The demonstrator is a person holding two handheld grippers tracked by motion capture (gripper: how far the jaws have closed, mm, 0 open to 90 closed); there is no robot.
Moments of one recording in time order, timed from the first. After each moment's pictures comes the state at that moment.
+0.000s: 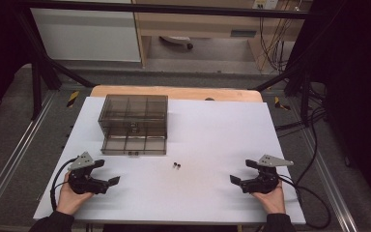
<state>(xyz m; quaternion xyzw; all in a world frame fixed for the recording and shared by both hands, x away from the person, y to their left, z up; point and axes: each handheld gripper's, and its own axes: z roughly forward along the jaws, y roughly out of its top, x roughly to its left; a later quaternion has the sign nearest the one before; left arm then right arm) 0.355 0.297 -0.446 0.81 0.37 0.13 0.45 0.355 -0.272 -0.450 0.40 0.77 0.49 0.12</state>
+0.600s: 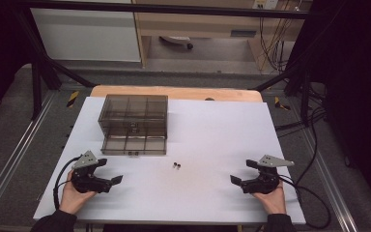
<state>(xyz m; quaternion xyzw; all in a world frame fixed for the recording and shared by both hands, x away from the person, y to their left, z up) 0.356 0.287 -0.441 0.81 0.36 0.13 0.44 0.354 -0.272 -0.449 0.39 0.77 0.49 0.12</state>
